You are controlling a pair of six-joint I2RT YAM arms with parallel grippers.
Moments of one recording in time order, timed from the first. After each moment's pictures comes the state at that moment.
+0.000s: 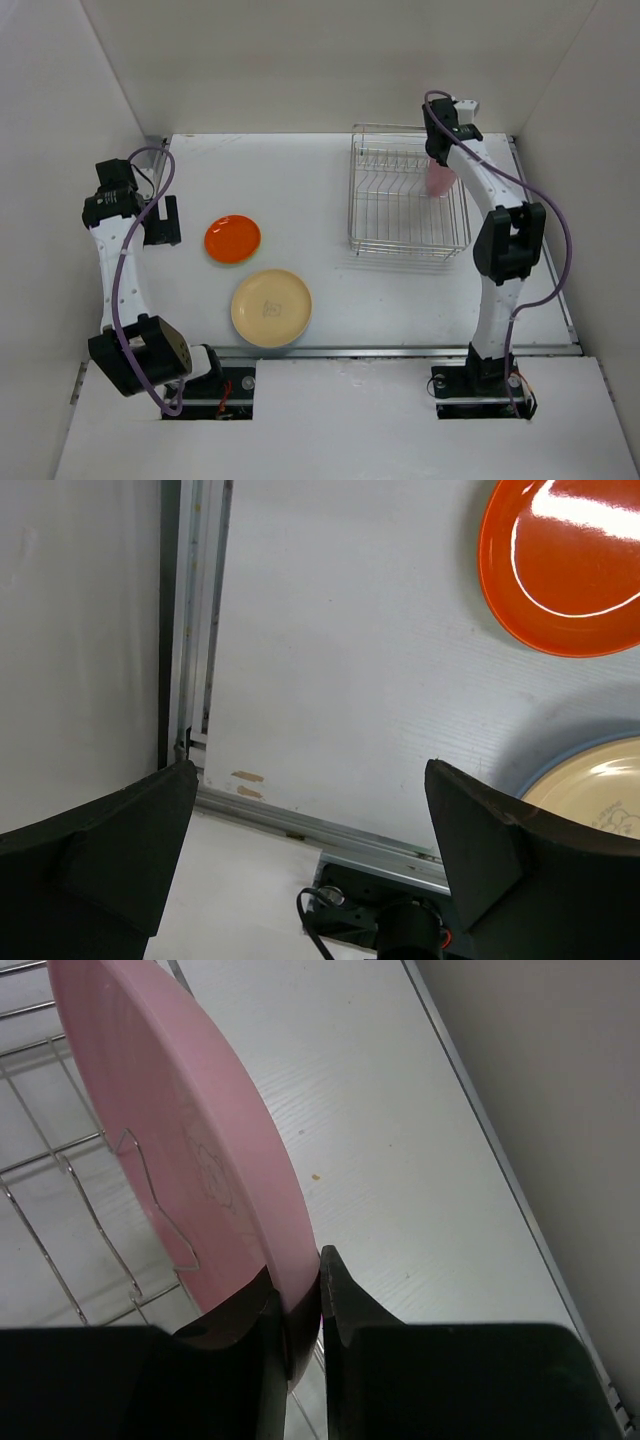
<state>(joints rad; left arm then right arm) 0.35 1.31 1.35 -1.09 -0.08 0.19 0.18 2.08 1.99 -0.81 0.76 0.32</state>
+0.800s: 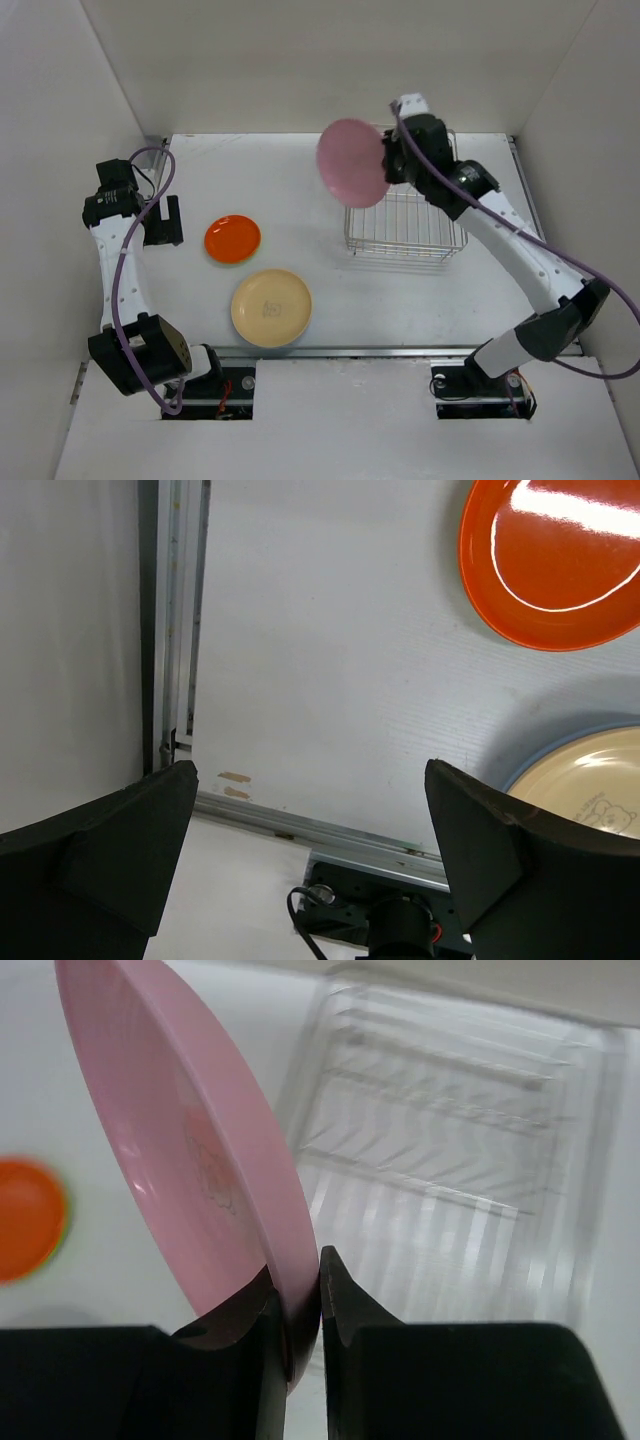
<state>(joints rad) 0.35 1.32 1.35 -1.10 -0.04 0.18 0.59 1.52 1.76 -0.70 0.43 0.21</state>
